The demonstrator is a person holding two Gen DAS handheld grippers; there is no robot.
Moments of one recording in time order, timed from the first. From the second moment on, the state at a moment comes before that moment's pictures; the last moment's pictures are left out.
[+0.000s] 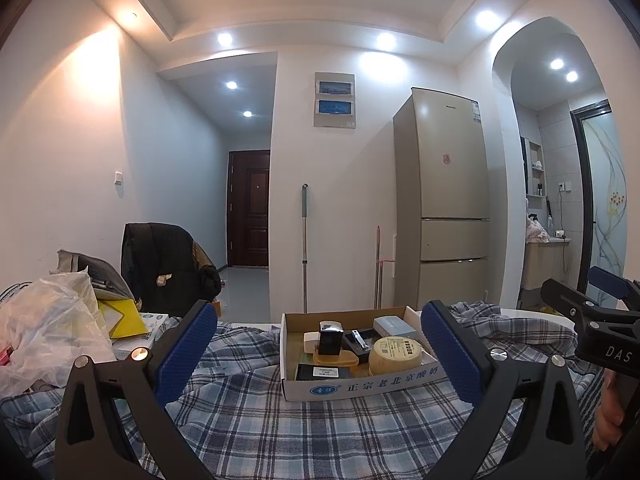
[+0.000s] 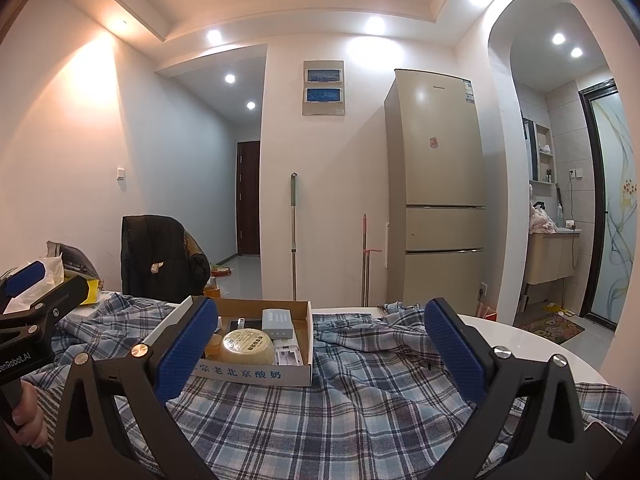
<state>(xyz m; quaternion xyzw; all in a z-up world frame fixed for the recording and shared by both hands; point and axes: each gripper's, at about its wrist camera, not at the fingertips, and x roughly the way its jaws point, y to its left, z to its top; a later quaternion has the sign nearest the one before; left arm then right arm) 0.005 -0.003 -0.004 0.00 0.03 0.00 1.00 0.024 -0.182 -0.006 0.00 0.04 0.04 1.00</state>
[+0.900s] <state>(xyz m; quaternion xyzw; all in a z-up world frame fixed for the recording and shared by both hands) 0.001 -0.008 0.003 0.00 0.03 0.00 1.00 0.017 -0.180 -0.003 0.00 0.04 0.03 1.00</state>
